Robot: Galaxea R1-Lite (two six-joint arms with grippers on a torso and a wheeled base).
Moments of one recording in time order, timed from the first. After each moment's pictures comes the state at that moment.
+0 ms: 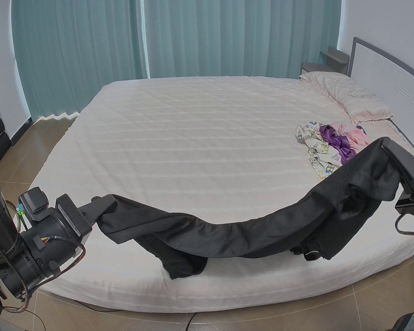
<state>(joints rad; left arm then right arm) -0.64 1.24 -0.34 -0.76 0.20 -0.94 0.55 1.14 -0.24 -1.30 0.23 0.93</state>
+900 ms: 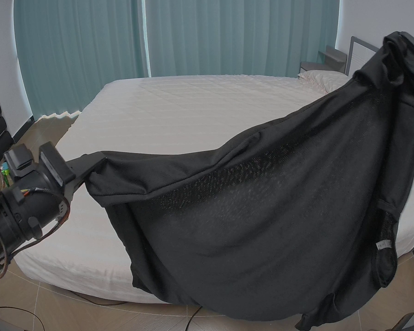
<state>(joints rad) -0.61 1.19 -0.60 -0.50 0.19 -0.96 0.26 1.15 -0.83 -0.83 0.29 0.95</state>
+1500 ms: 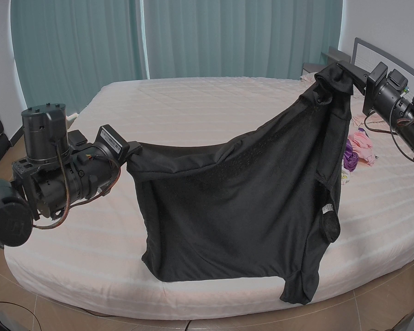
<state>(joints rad) -0.46 1.57 -0.80 -0.58 0.07 -1.04 0.18 1.62 -0.96 -1.01 0.31 0.95</state>
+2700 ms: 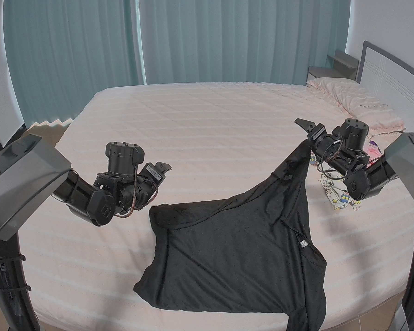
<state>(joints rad) -0.35 2.16 -1.10 -0.60 0.08 -1.04 0.14 2.26 -1.25 -1.02 0.16 0.94</state>
